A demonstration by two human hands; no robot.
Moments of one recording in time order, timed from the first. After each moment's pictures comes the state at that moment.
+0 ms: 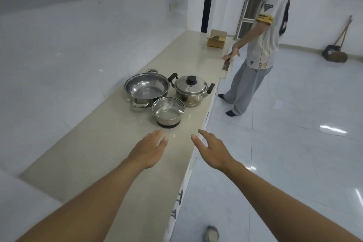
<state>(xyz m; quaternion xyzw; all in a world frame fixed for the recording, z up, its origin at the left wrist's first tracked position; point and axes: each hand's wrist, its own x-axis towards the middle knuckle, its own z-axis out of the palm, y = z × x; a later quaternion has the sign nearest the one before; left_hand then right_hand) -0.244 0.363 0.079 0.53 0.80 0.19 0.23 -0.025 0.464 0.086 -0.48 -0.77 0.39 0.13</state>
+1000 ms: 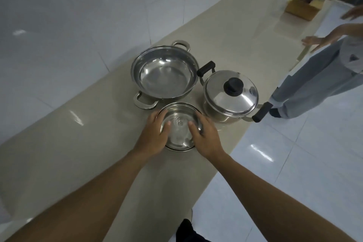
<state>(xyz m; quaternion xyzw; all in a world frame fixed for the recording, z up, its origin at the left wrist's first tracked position) -0.353 0.580 -0.033 0.31 0.84 0.38 0.21 -0.218 0.715 -0.025 -0.35 -0.81 0.44 0.15</state>
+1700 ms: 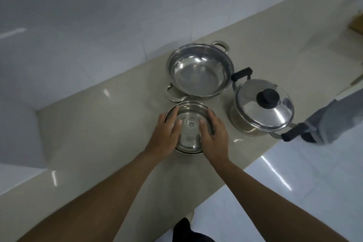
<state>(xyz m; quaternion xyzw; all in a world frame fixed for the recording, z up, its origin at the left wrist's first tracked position) -0.331 0.549 -0.028 0.22 0.86 0.43 0.15 -0.237 0.688 -0.019 -0.30 -0.78 0.51 0.22</state>
